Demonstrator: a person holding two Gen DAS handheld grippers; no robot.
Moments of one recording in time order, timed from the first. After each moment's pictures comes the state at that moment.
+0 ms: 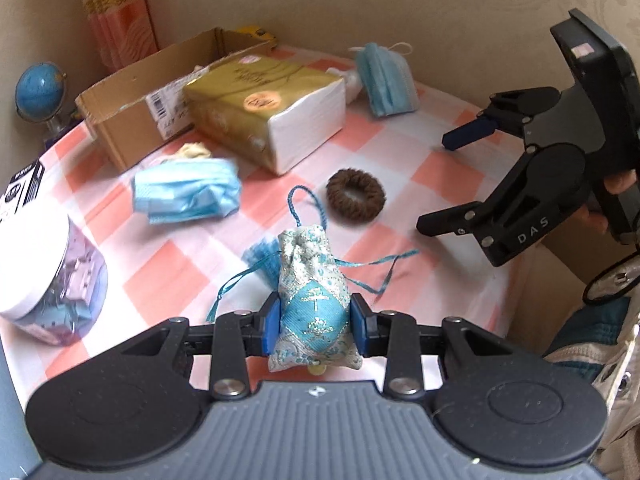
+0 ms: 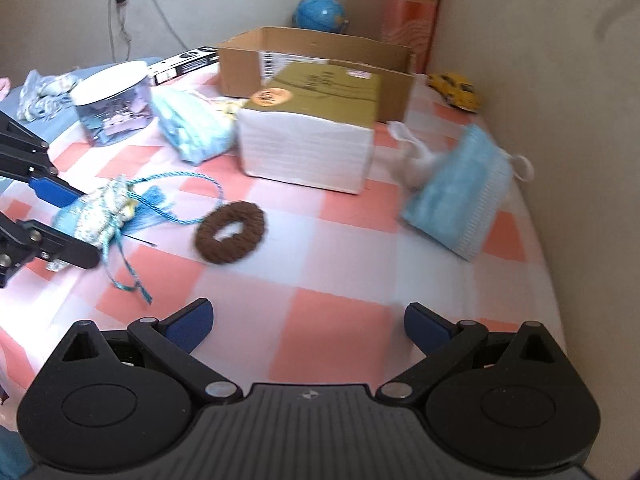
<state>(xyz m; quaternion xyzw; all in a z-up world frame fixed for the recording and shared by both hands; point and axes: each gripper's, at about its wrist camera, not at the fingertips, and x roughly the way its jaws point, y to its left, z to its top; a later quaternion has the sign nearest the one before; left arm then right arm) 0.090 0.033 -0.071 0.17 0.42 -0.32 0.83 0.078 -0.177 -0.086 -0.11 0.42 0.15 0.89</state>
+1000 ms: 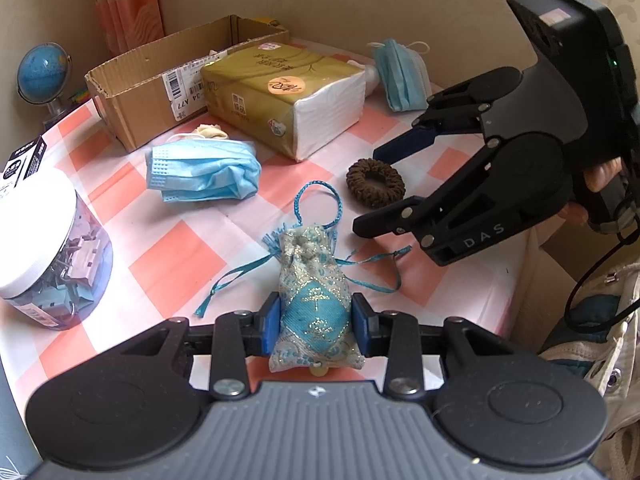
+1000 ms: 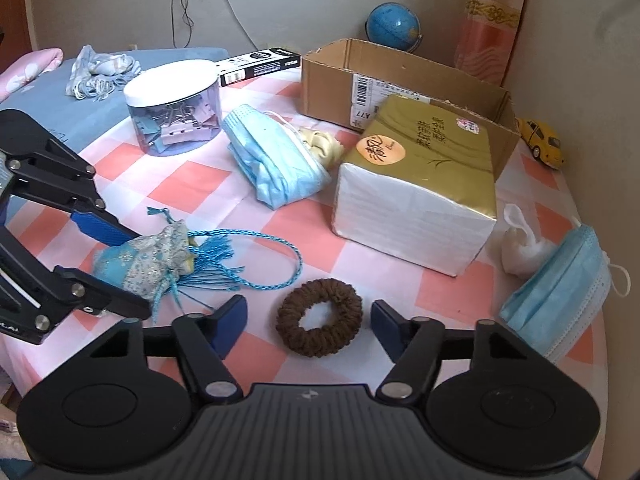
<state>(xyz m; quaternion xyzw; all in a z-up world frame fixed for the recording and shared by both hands) 0.097 0.044 -0.075 0.15 0.43 -0.32 0.83 0.114 -0.121 -0.082 -0.15 0.41 0.24 0.87</state>
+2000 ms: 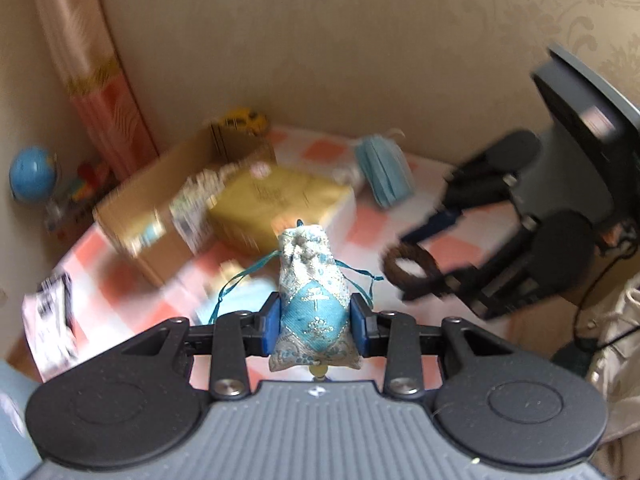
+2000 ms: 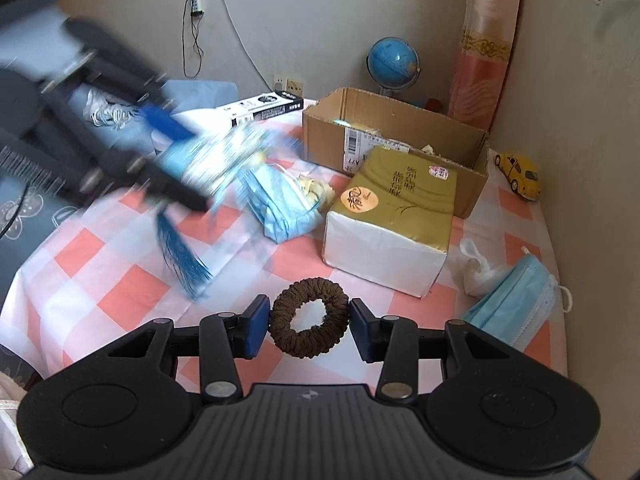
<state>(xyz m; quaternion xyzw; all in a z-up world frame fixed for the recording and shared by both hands) 0.127 0.025 0.019 0.23 0.34 -0.37 0.84 0.084 -0.147 -0.032 -0.13 0.37 0.25 0.88</state>
